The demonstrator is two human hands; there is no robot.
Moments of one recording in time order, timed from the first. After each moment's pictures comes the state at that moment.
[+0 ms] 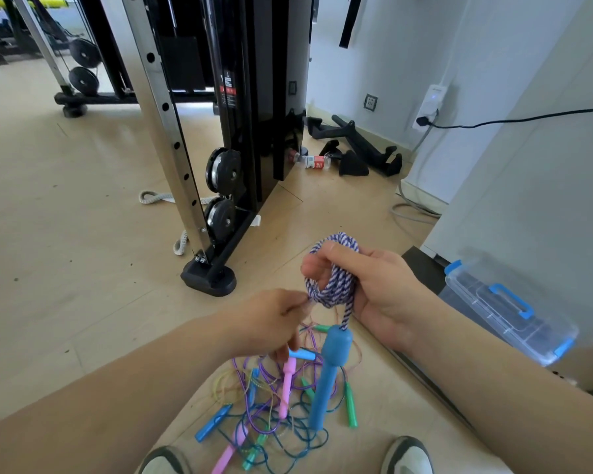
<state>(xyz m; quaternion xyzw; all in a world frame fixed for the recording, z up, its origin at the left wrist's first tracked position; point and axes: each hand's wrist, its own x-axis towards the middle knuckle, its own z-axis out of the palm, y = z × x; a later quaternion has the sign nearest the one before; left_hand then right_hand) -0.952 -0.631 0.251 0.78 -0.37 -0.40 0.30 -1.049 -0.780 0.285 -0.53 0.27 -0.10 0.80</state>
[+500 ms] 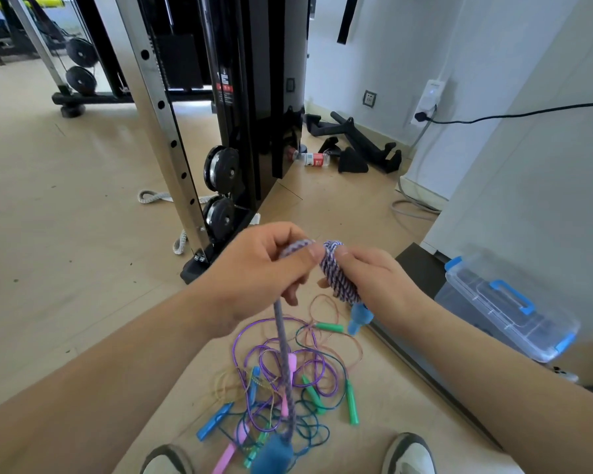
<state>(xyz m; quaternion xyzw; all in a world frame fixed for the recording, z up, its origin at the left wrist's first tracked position) -0.952 -0.628 0.313 0.68 -0.34 -0.30 0.58 -1.056 -0.789 0.286 -0.81 0.27 -0.06 0.52</state>
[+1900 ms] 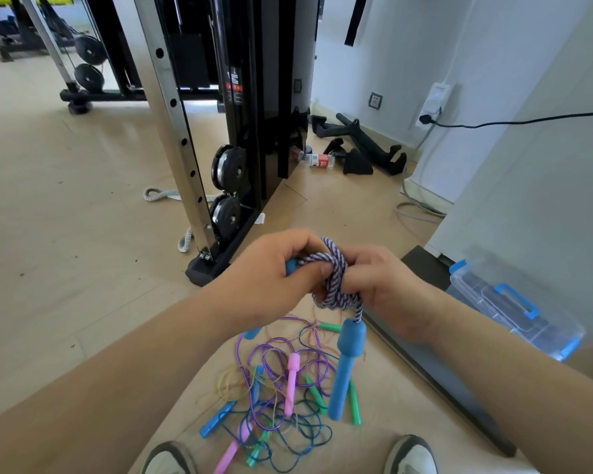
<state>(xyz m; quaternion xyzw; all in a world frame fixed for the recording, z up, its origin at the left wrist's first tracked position) -0.949 -0.622 0.308 0.72 -0.43 -0.21 0.49 -1.051 -0.782 0.298 -0.71 0.13 0.02 0.69</state>
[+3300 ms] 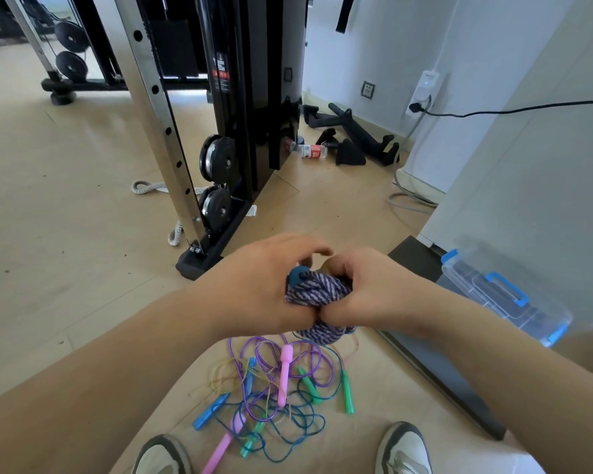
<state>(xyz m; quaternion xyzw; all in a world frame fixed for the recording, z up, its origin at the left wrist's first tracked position) -0.945 -0.623 0.296 0.76 -0.57 -0.10 0.28 -1.064 -0.778 0.310 -0.89 0.16 0.07 0.42</state>
